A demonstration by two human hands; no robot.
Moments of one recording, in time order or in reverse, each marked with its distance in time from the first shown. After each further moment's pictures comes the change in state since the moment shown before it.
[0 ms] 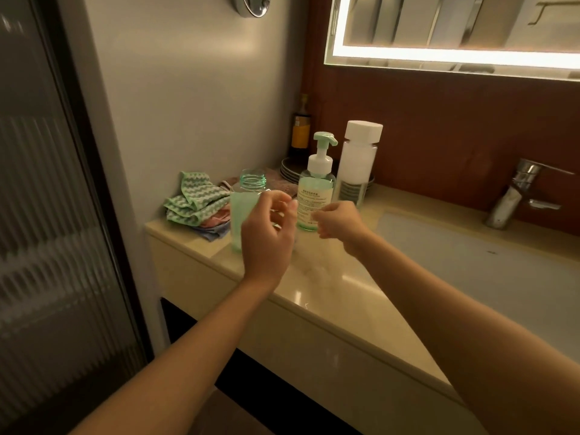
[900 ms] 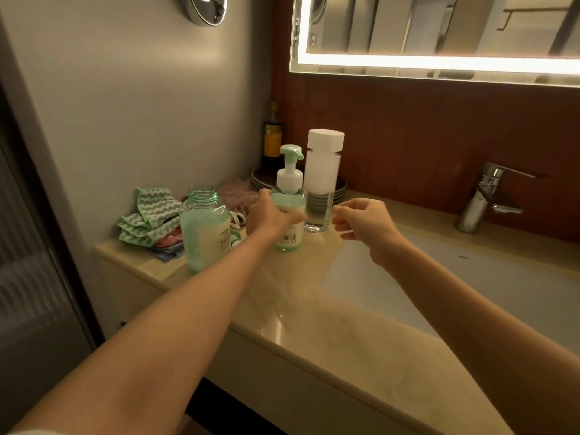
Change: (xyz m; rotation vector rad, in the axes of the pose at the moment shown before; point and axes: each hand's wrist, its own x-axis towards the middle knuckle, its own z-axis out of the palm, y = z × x) left_hand 0.063 -0.031 0.103 0.205 -0.418 -0.491; right_hand -0.004 0.016 -0.091 0.114 0.119 -0.089
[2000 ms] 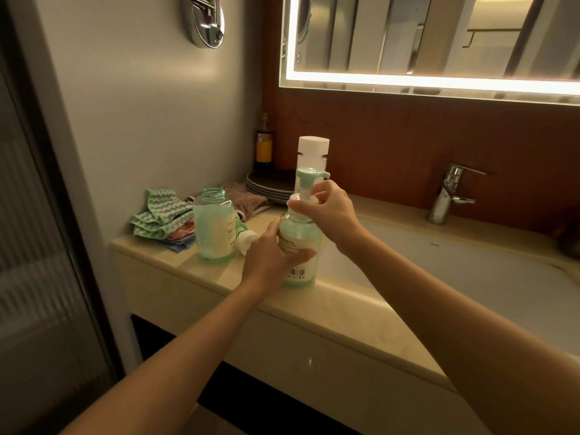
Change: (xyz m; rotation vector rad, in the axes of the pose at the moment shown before) left_hand -0.118 -0.017 -0.028 -0.078 -0.099 0.279; right_hand -0.072 -0.044 0.024 -0.074 0.039 -0.183
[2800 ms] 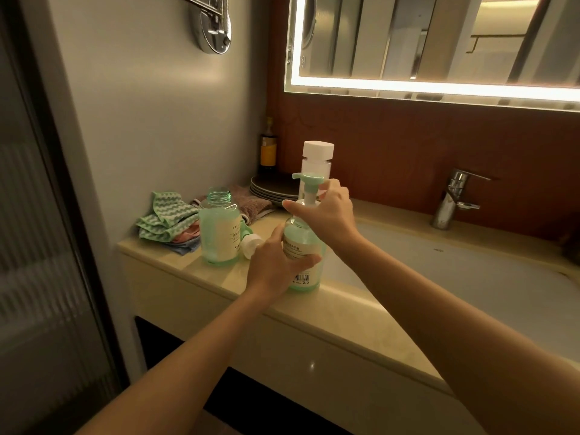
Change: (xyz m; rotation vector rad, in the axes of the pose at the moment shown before) left_hand -0.004 0.000 0.000 -0.001 0.010 0.021; right_hand 0.005 -0.003 0.013 -0.225 0.089 -0.063
